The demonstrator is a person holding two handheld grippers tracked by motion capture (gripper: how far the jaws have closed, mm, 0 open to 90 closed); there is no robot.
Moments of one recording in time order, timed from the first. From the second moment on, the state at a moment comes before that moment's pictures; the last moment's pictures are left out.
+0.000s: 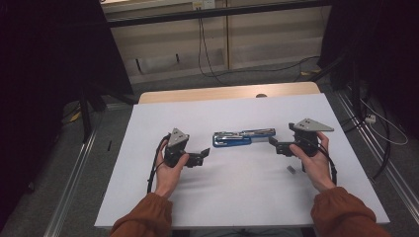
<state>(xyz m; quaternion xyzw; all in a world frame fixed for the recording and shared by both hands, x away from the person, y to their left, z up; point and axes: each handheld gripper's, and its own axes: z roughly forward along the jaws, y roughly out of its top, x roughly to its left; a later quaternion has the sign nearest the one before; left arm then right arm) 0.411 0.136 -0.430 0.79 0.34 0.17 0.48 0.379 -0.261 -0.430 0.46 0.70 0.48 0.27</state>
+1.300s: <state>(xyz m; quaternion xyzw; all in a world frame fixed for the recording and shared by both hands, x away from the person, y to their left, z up) 0.333 0.219 -0.419 0.74 0.40 0.23 0.49 0.322 -0.290 -0.431 0.48 0.68 0.49 0.26</state>
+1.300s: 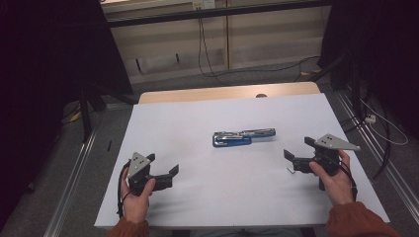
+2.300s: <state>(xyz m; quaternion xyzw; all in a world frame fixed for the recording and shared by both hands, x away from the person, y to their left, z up) 0.320 0.231 -0.418 0.73 0.40 0.24 0.50 0.335 -0.289 -0.428 0.49 0.76 0.41 0.10</state>
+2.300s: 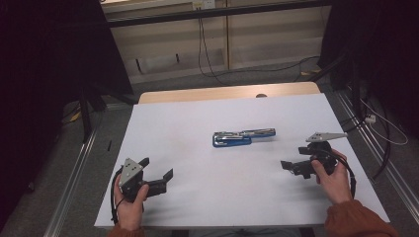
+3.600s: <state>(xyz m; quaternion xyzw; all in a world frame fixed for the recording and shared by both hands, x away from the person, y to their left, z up) 0.325 0.226 -0.421 0.74 0.39 0.22 0.50 0.342 -0.286 -0.432 0.45 0.84 0.29 0.07</state>
